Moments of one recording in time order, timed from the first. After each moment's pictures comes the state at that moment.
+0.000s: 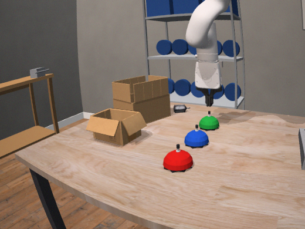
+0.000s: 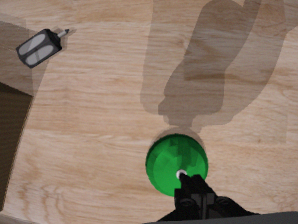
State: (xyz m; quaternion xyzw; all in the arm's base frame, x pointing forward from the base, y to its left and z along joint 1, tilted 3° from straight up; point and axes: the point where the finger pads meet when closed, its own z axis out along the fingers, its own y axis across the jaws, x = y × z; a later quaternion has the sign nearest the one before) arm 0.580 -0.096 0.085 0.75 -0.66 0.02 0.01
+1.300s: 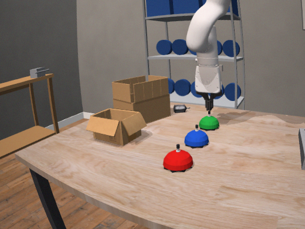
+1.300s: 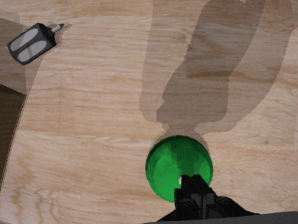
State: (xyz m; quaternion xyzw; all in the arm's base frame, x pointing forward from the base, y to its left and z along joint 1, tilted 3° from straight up) arm 0.581 -0.097 0.068 0.75 -0.66 0.02 0.01
